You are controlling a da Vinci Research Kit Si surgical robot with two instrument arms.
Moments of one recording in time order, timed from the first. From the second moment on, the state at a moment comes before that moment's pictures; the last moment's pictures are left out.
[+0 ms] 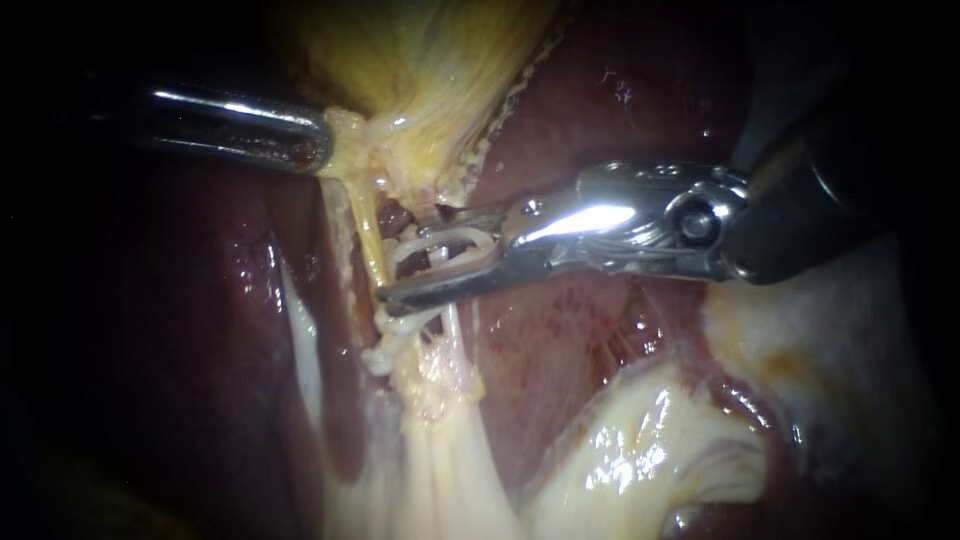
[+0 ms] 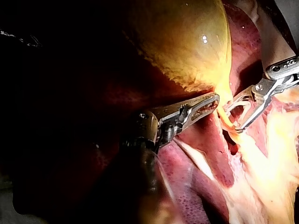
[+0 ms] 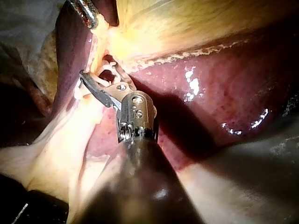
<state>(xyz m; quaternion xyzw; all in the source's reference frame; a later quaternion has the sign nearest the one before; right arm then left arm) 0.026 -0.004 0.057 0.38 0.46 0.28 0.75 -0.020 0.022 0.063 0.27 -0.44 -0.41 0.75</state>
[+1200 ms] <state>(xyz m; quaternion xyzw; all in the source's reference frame) 0.028 -0.002 0.054 0.49 0.57 0.31 0.59 -0.020 0.022 0.063 0.27 -0.44 -0.41 0.75</state>
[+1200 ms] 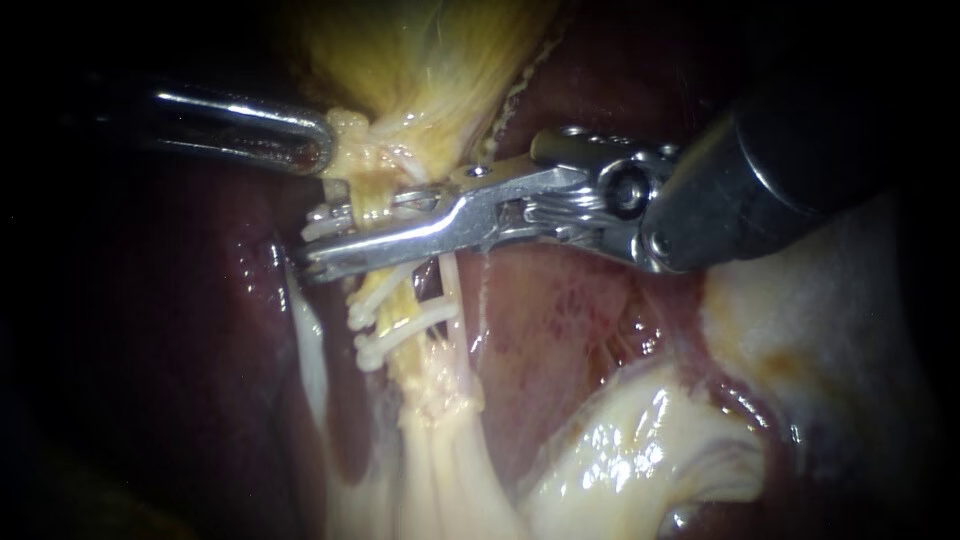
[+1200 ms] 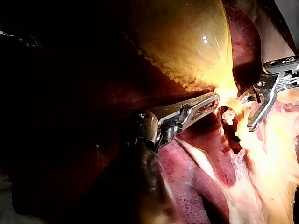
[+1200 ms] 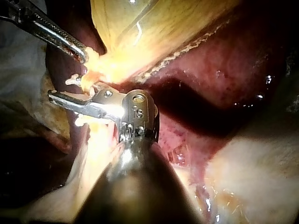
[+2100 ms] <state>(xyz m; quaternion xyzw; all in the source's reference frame) 0.027 -0.002 0.056 0.49 0.56 0.33 0.58 -0.020 0.022 0.063 0.27 -0.44 -0.41 0.75</state>
